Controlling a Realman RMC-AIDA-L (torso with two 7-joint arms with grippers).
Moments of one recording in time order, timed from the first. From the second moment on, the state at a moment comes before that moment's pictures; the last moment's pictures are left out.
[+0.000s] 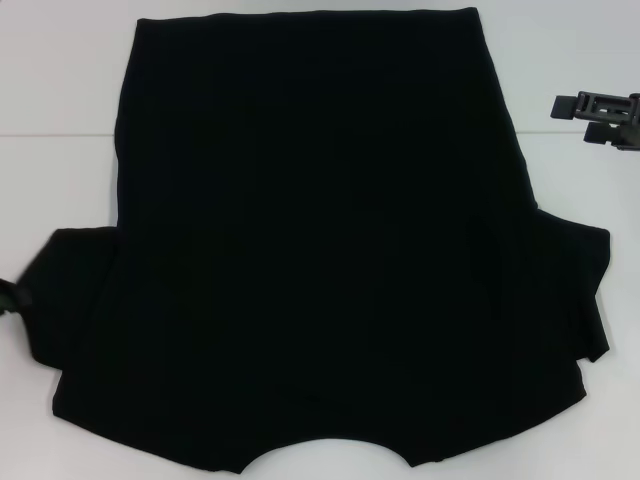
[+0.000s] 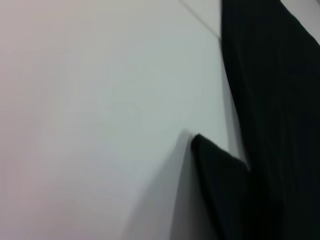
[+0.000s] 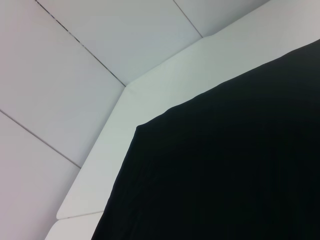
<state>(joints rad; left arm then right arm) -0.54 -2.03 0.16 0.83 2.61 1.34 -2.41 0.69 1.93 -0.54 -0.73 -2.11 -1.33 2.31</state>
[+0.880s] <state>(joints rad) -0.66 -1.97 0.23 0.96 2.82 1.32 -2.50 0.69 1.92 -0.54 -0.73 -2.11 -1.32 2.31</state>
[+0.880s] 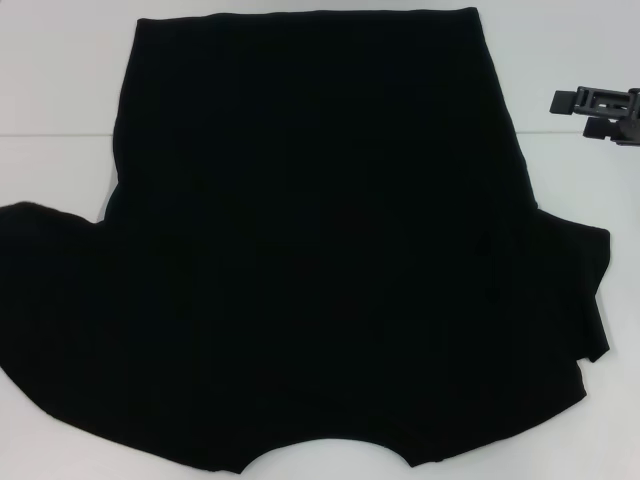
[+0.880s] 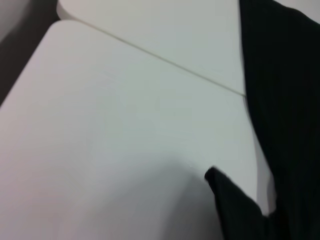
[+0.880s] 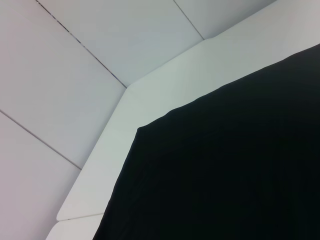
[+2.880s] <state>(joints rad) -0.62 -2.02 0.24 0.88 2.33 1.78 -2.09 0.62 1.88 -0.54 -0.81 -2.45 -1.54 2.49</state>
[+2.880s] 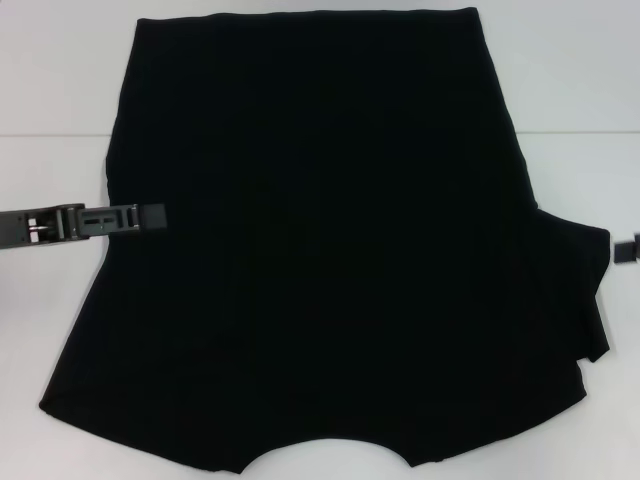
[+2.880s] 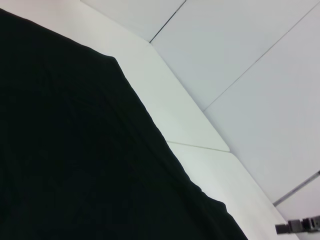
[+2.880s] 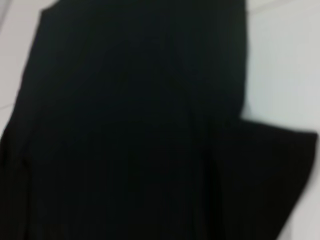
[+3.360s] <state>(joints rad) -0.64 -2.02 0.24 0.85 2.32 1.75 -2.09 0.62 1.89 -0.55 -0.76 -2.55 -1.52 2.51</state>
